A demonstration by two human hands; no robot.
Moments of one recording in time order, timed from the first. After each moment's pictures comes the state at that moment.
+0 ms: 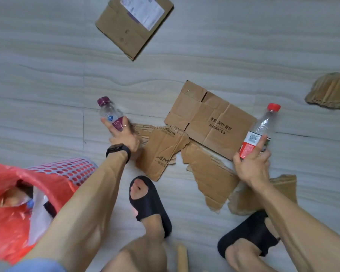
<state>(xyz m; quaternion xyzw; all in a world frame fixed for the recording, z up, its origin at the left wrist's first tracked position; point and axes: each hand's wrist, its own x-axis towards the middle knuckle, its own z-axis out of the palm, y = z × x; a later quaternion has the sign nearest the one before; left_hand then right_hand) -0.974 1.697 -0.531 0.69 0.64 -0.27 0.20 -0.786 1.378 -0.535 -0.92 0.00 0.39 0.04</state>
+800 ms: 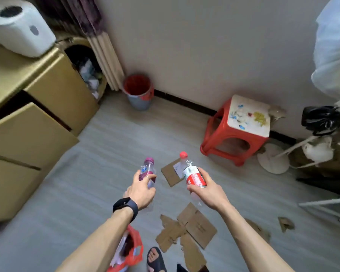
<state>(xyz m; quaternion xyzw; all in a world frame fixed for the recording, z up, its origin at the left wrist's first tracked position) -0.957 1.860 0.171 0.76 0.52 -0.16 0.36 -0.748 1.713 0.215 -0.83 -0.23 0.46 0.20</state>
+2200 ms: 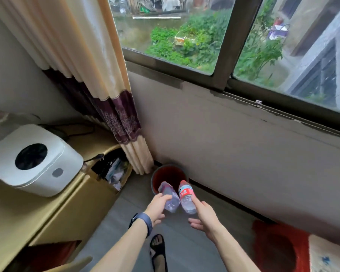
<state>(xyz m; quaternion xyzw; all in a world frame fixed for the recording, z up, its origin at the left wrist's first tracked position) -0.739 2.561 0.212 0.37 0.61 -0.04 0.70 -0.594 2.450 0.230 -0.74 -0.03 0.56 0.36</state>
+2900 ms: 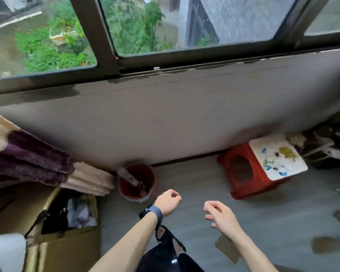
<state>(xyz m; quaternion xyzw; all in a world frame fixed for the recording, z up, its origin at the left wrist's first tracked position) -0.670 2.513 0.211 0.77 0.28 -0.32 0.47 -0.649 2.297 0.249 -0.78 0.16 0.38 0.48</state>
